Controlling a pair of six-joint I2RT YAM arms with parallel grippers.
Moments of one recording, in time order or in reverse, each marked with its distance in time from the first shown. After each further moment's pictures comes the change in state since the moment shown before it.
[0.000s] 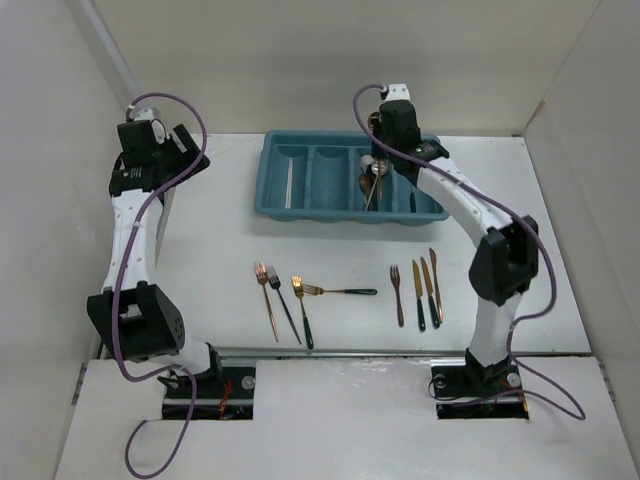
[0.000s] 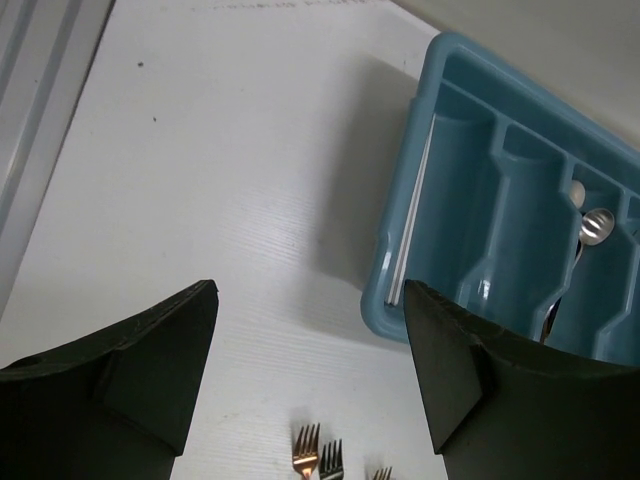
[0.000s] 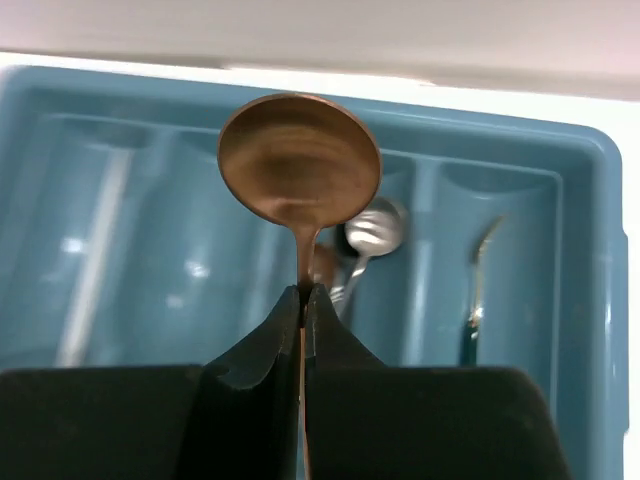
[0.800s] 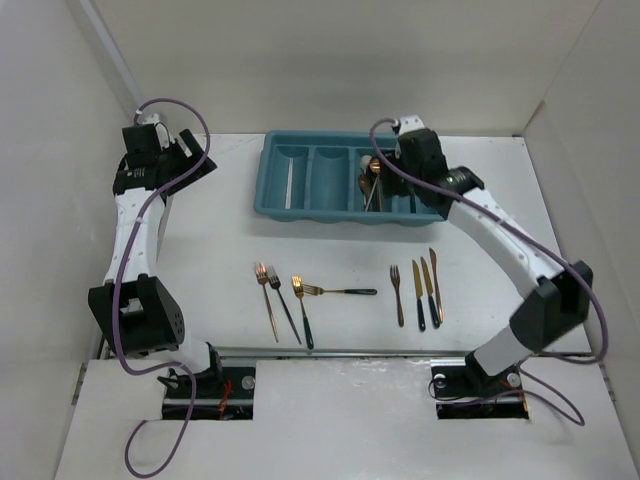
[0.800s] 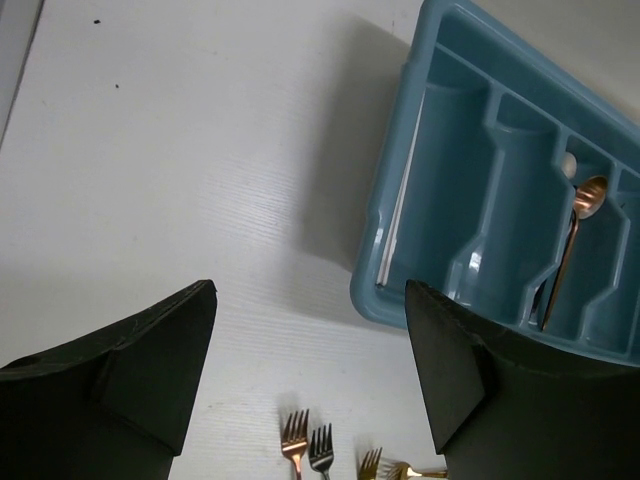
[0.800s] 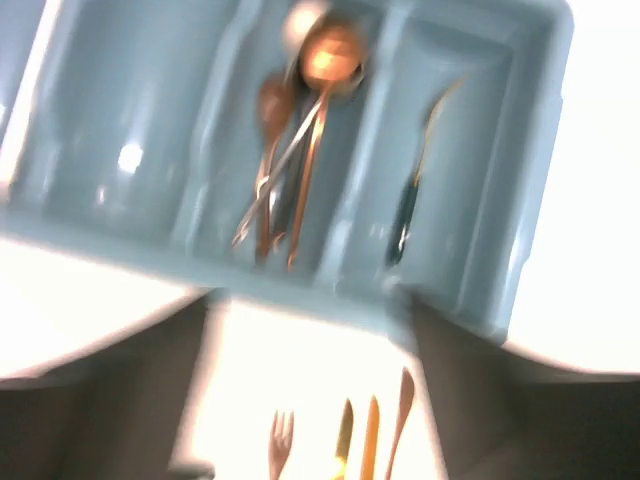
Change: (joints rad) left arm 0.000 0.031 -0.034 0.003 0.066 -0.012; right arm -0.002 -0.262 -0.242 -0.217 -0.006 -0.088
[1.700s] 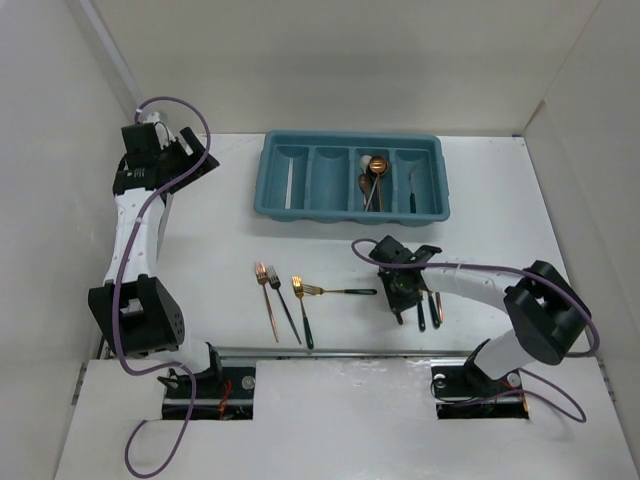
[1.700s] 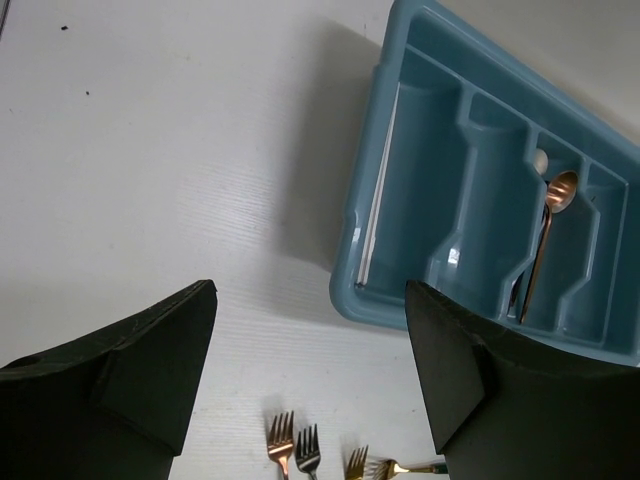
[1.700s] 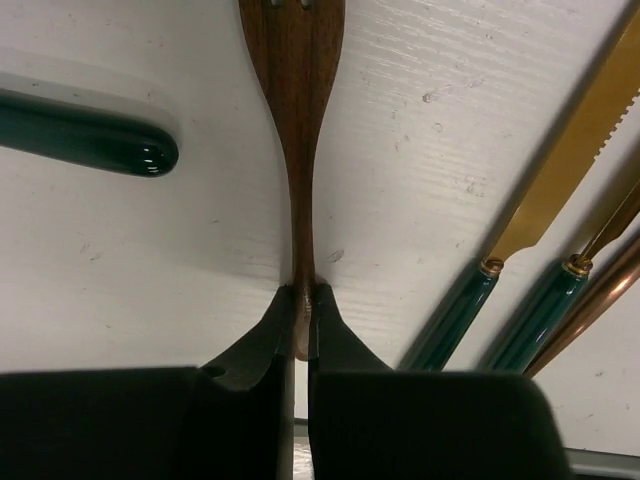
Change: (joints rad) left arm 0.000 -0.001 0.000 0.021 0.048 -0.018; right arm 0.277 -0.116 -0.748 -0.093 -0.161 0.402
